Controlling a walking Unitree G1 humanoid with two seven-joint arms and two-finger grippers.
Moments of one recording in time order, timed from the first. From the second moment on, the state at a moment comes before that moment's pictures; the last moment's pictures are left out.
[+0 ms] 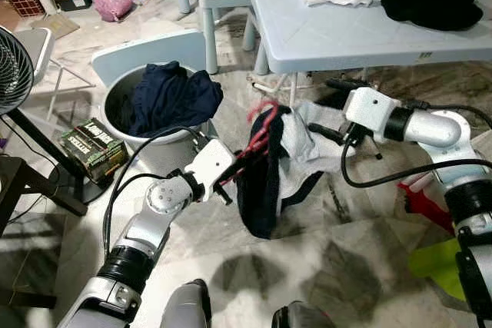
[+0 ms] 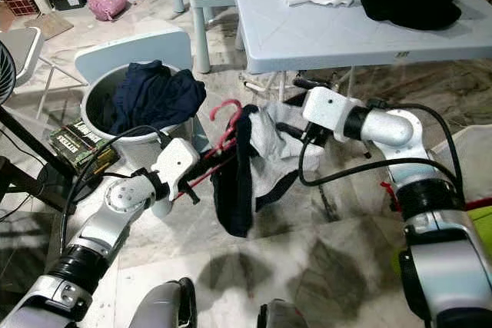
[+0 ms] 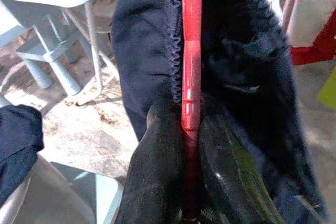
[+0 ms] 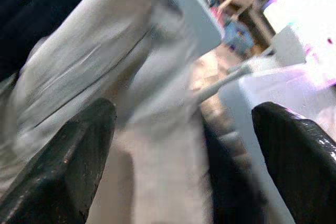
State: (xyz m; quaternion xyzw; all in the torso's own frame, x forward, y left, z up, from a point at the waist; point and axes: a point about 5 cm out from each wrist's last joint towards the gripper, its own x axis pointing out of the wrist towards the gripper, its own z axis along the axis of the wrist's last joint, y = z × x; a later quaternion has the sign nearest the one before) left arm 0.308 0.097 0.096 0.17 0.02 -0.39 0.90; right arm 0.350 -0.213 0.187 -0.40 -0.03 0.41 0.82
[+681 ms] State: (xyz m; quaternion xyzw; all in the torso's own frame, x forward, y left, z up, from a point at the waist) left arm 0.317 0.084 0.114 0.12 0.00 -0.39 0.91; right arm 0.315 -0.211 0.133 -0.23 0.07 0.39 0.89
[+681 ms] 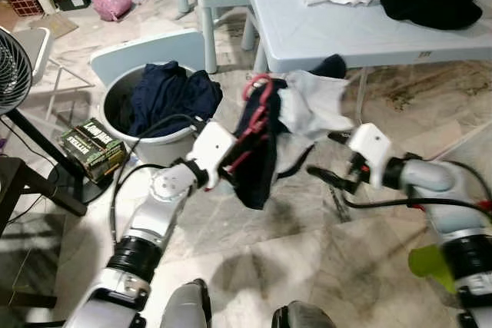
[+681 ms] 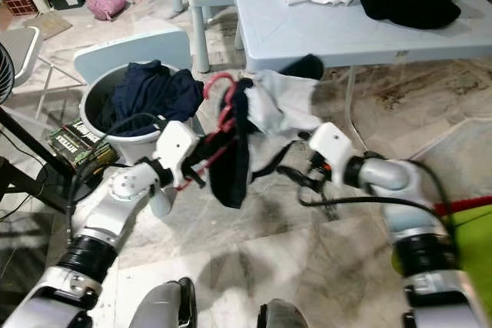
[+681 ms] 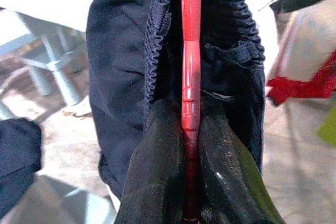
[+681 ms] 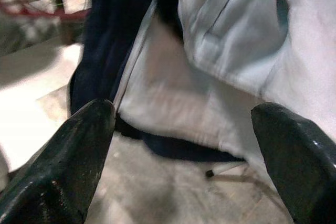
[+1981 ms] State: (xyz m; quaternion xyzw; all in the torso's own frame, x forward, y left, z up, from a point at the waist) left arm 0.284 0.060 0.120 0.04 0.02 -0.52 0.85; right arm 0.334 -0.209 0.129 -0.16 0.04 0.17 0.97
